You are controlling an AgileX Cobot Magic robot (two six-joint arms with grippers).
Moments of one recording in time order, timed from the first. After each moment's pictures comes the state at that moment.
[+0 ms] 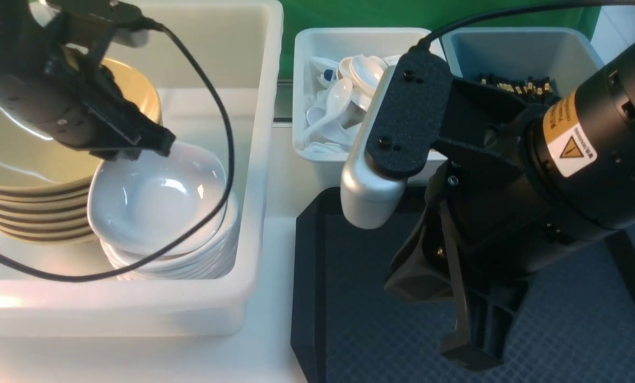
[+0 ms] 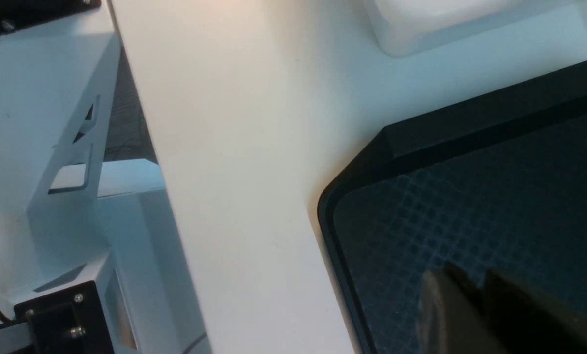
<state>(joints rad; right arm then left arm) 0.87 1.35 -1.38 0.15 1.17 -0.31 -0.24 1.44 -1.24 0.08 0.91 0.07</state>
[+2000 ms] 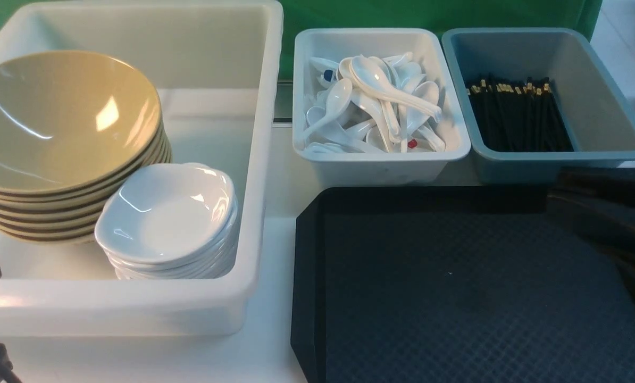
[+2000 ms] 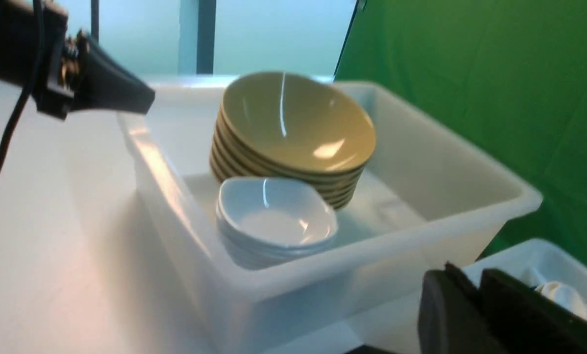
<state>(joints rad) 0.87 0.62 -0.68 0.10 0.20 -0.31 -0.25 0.30 -0.44 0.20 0.56 -0.21</state>
